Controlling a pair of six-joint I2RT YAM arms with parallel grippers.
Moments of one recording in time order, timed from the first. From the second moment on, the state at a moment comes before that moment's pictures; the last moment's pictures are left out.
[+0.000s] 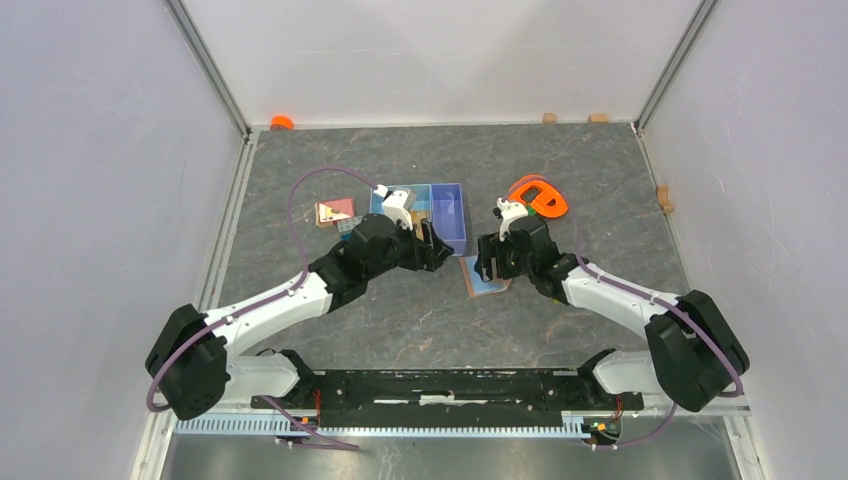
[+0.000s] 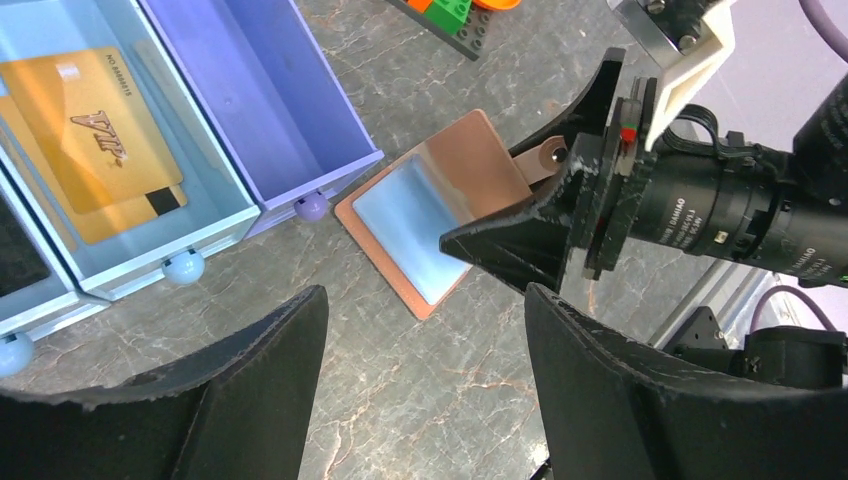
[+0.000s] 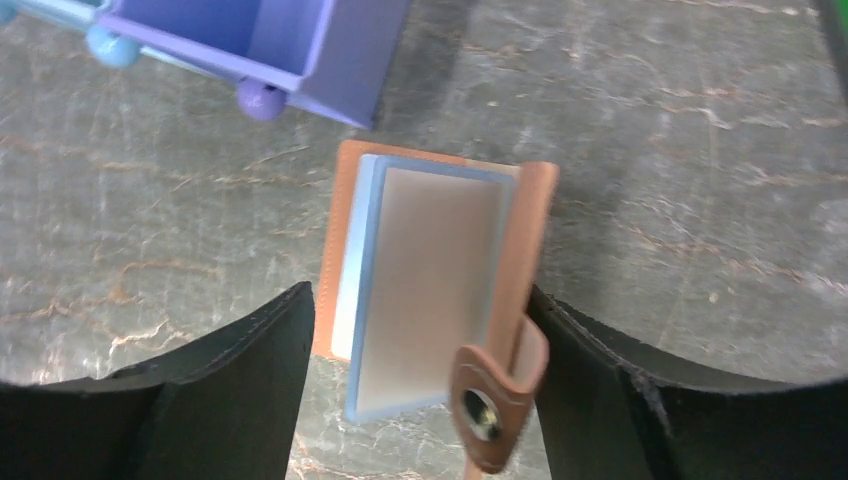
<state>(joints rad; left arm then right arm) -0.79 1.23 0.74 0.11 0.02 -0.56 0.57 1.31 0.62 -0.03 0.02 0.28</state>
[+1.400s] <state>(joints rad) -0.78 1.19 0.72 0.08 -0.03 -0.56 0.58 1.32 0.50 0.29 -0.21 0.34</state>
